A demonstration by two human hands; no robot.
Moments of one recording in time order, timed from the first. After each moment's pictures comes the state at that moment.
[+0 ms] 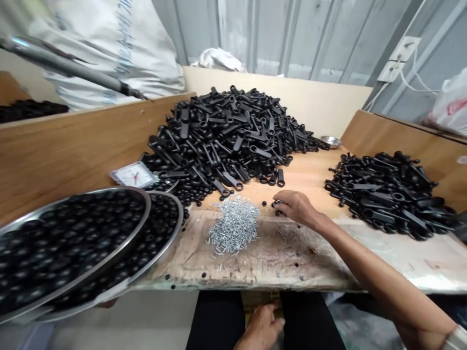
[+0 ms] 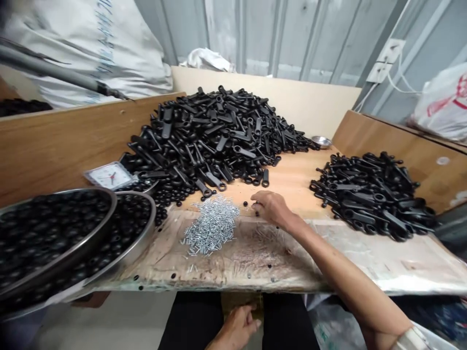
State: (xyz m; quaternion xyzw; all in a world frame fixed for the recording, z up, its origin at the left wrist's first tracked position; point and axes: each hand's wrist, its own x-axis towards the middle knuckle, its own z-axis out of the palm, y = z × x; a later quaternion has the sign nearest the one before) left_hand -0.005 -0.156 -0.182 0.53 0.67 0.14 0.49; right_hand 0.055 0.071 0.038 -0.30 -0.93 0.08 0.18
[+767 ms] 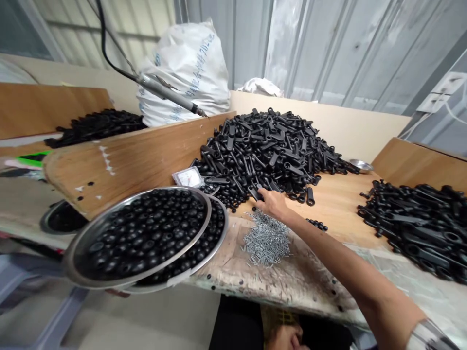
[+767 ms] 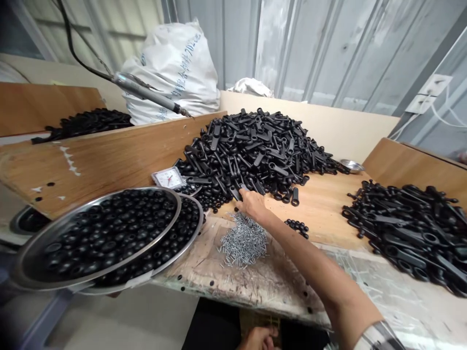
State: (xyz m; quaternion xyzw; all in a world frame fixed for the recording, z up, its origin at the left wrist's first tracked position) left_hand -0.036 -0.158 -0.162 0.43 0.58 0.32 0.62; right_hand -0.116 0.055 0.045 -0.37 -0.93 0.00 0.07
